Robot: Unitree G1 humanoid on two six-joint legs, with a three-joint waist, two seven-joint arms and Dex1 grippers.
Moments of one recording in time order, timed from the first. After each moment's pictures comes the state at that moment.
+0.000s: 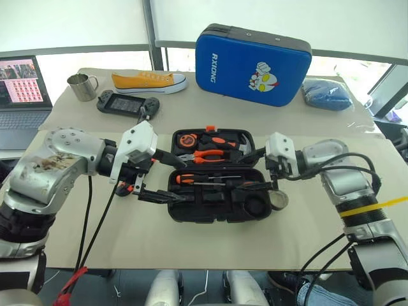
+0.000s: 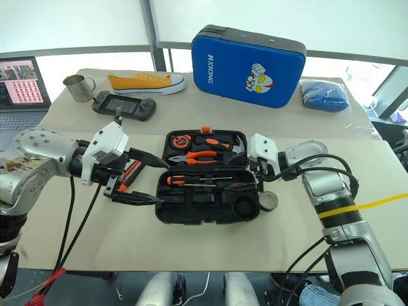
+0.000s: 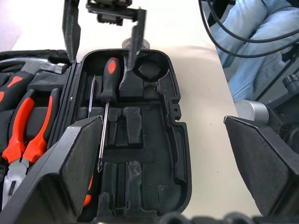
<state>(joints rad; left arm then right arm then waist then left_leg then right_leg) -0.62 0.95 -0.10 -0.34 -0.58 0.69 -1.35 -0.66 -0.64 0.21 0.19 0.22 0.22 1.31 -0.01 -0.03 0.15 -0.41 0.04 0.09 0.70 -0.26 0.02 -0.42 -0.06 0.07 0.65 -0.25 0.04</state>
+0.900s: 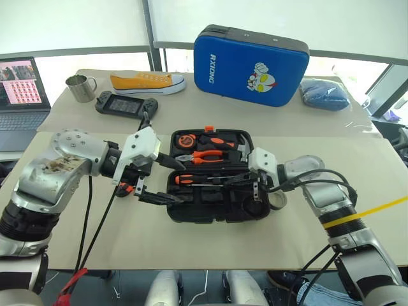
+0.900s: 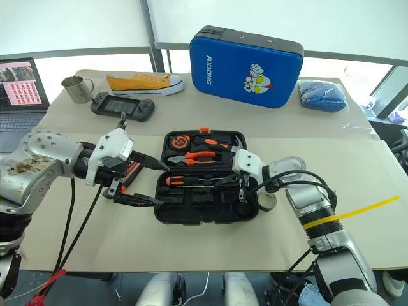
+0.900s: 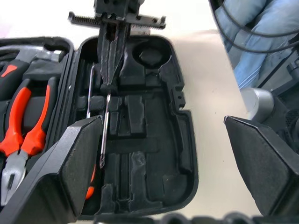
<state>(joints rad) -0.61 0.94 -0.14 -0.29 -0.50 0.64 -1.34 -0.62 -0.57 0.29 0.20 0.09 0.17 1.23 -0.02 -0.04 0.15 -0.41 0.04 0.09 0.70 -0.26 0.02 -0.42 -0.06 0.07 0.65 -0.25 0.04</state>
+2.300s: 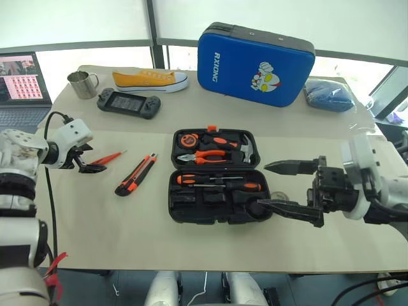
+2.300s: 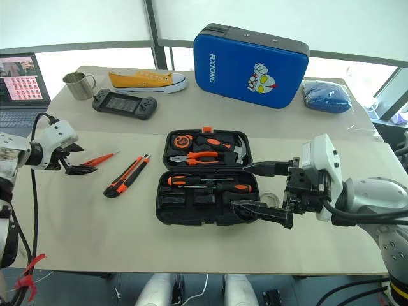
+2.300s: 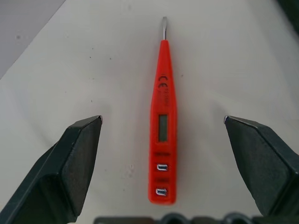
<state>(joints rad) -0.97 0.93 -0.18 1.05 0.18 0.09 -1.19 -0.13 -0.89 -0.42 -0.74 0.98 0.87 0.89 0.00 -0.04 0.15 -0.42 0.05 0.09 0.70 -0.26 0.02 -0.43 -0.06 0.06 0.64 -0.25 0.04</state>
